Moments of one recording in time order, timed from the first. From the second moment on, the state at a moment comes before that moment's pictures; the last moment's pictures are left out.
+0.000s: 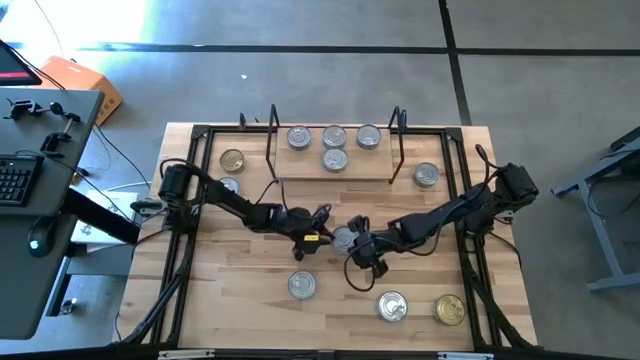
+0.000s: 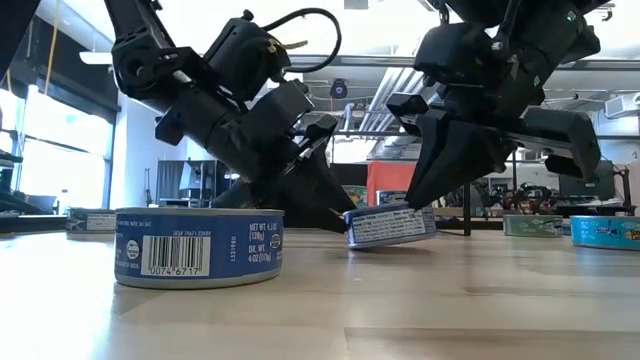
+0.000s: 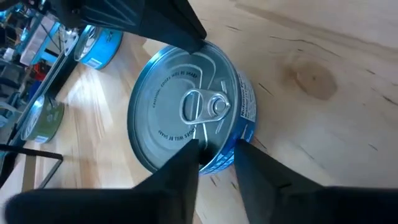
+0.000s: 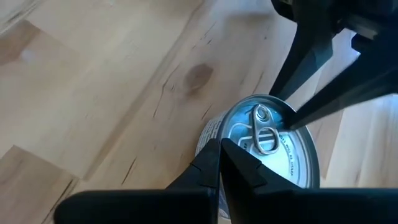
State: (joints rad) left arm -0.10 1.95 0.81 0.56 0.01 0.84; right arm 0.30 1.66 0.83 -0.09 0.17 -0.40
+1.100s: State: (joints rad) left arm -0.07 1.88 1.09 0.10 0.04 0.27; right arm 0.35 1.60 0.64 0.19 0.48 -0.25
